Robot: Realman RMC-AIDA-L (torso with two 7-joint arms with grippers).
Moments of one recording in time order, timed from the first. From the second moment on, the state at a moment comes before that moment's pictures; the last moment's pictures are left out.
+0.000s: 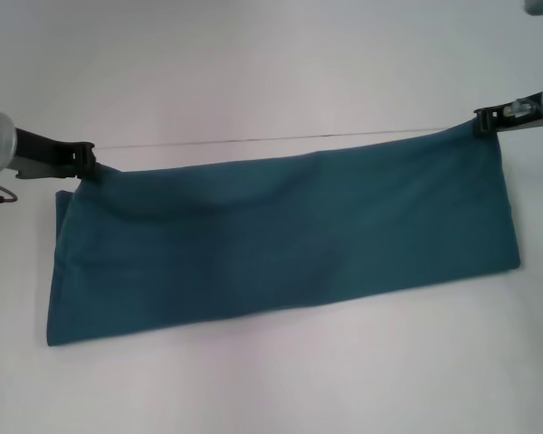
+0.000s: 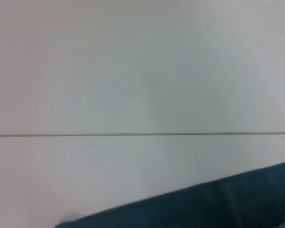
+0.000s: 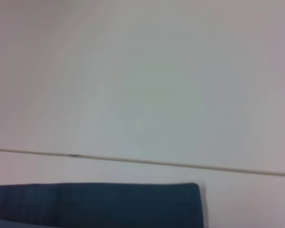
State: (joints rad) left arm -0.91 -1.98 0.82 0.72 2.65 1.06 -2.70; right arm 0.91 1.96 -0.80 -0.66 -2.81 -0.83 2.65
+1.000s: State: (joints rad) left arm -0.93 -1.99 0.83 0.69 2.69 0.97 -2.75; right arm 0.98 1.97 -0.89 -0.60 -2.93 -0.71 2.70
